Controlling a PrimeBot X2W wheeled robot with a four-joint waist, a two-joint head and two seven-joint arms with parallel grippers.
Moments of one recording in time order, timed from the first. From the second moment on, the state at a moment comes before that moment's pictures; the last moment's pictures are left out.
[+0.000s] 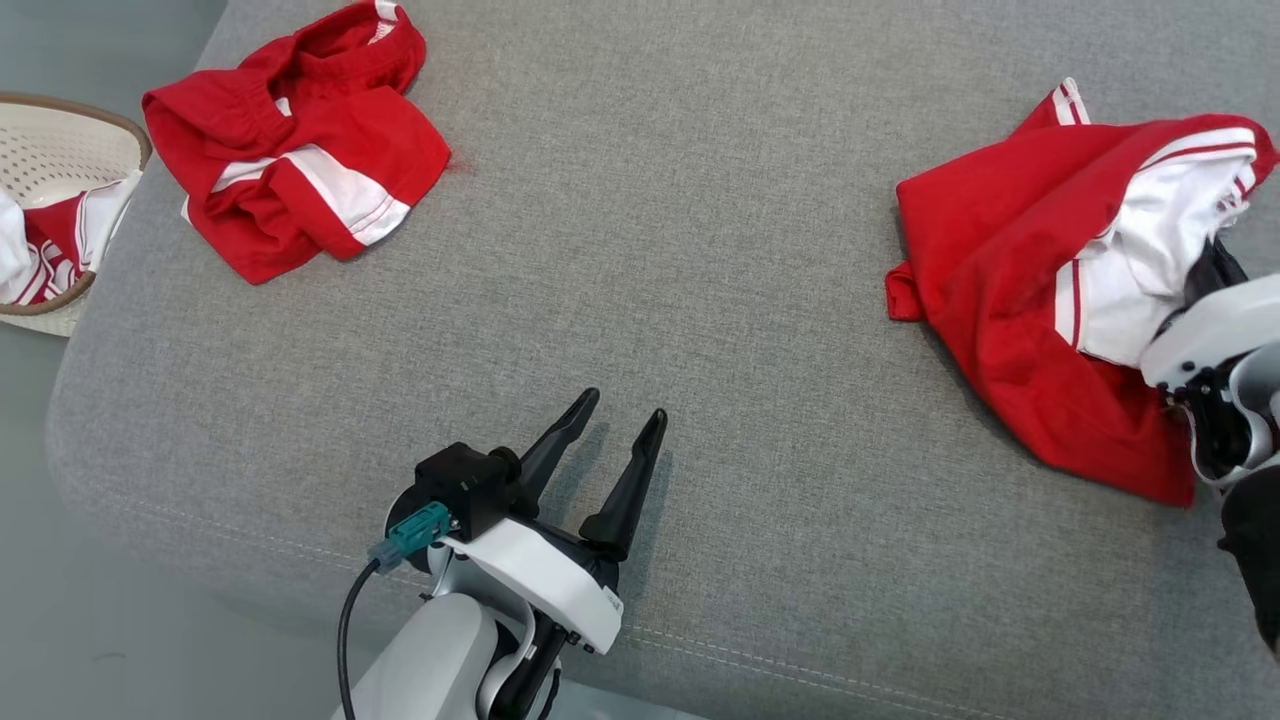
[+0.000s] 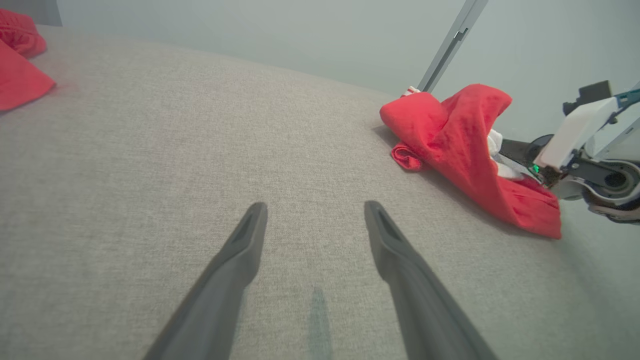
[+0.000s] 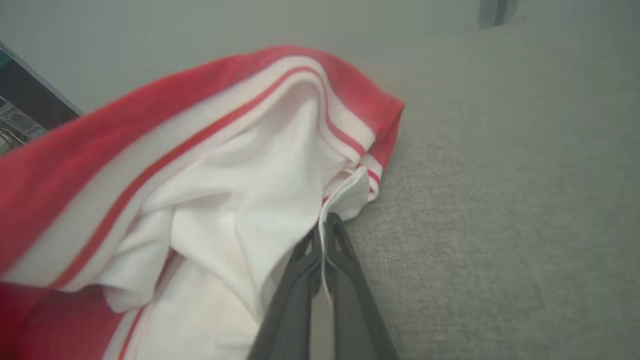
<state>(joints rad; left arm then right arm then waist) -0.36 0.04 -0.52 0.43 -0.53 -0.13 -0.25 -0.85 -0.30 0.22 1.11 0.65 0.13 -0.19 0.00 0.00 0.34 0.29</state>
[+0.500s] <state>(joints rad) -0.36 0.04 -0.56 0.43 -0.56 -0.13 -0.25 -0.95 -0.27 0.58 0.53 0.74 0.13 -0.20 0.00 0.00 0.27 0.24</state>
